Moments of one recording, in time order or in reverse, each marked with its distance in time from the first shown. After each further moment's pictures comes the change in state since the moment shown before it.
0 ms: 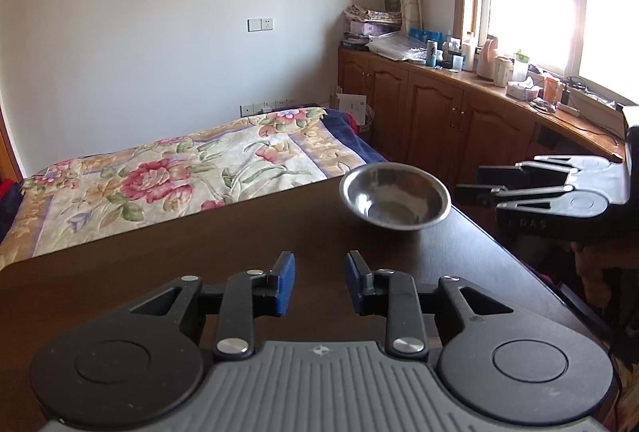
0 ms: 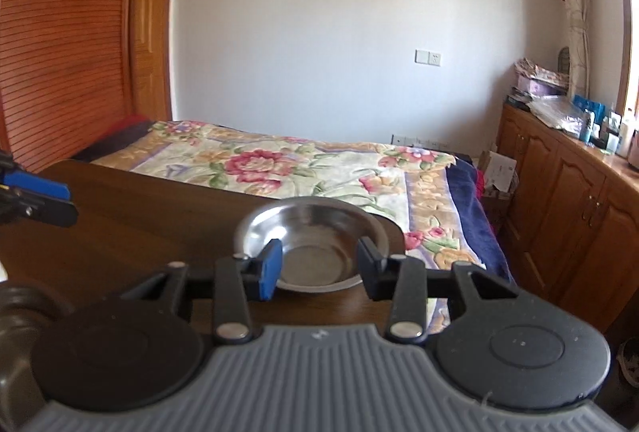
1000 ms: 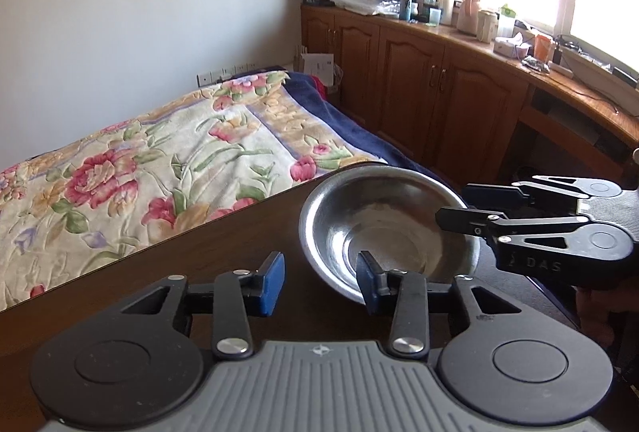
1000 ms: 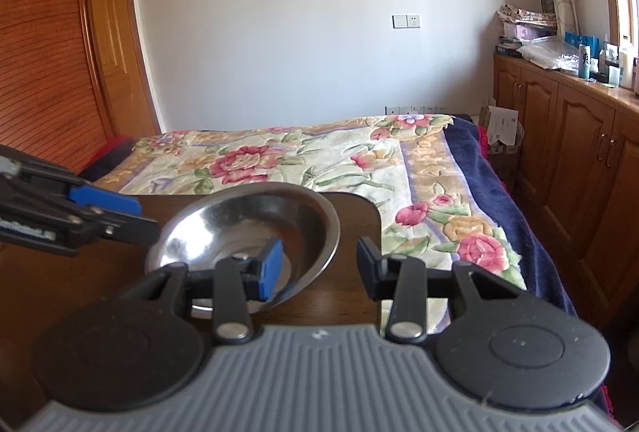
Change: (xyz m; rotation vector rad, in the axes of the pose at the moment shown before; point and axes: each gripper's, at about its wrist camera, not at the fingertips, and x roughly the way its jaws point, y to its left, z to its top) left arm 0.137 -0.023 0.051 0.067 0.144 -0.088; right arm 0.047 -0.045 -0.016 0.169 0.038 0.045
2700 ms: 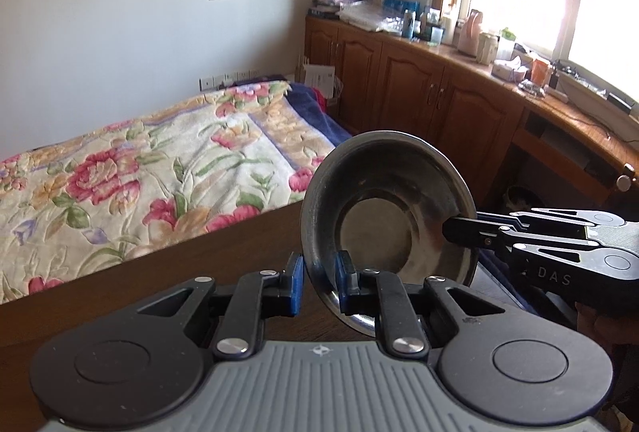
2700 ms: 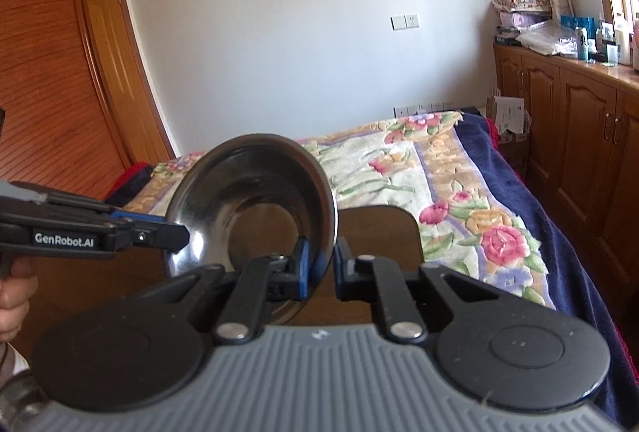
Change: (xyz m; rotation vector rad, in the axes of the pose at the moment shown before) left arm -0.040 0.010 0.008 -0.055 -0.046 -0.024; right arm -0.026 0.018 0.008 0.083 -0.035 0.052
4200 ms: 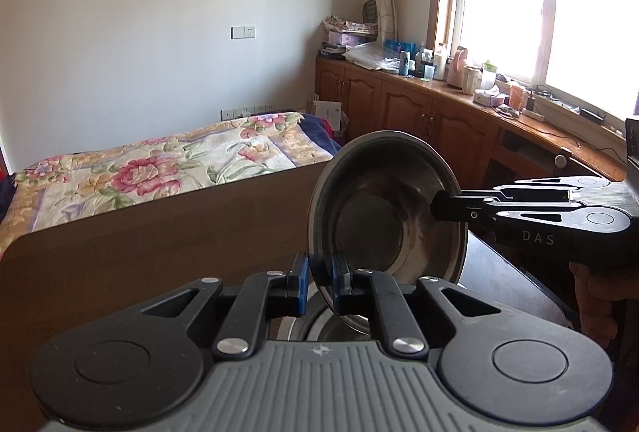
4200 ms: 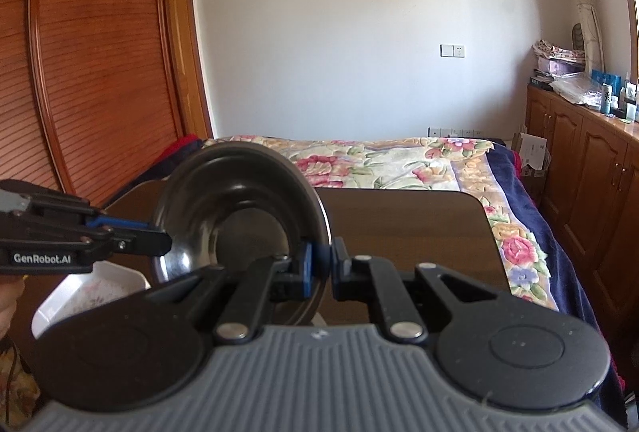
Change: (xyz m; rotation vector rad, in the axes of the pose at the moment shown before) left arm -0.170 -0.002 -0.120 -0.015 -0.129 0.024; right arm -0.091 0.102 -0.040 -0.180 -0.008 0.037
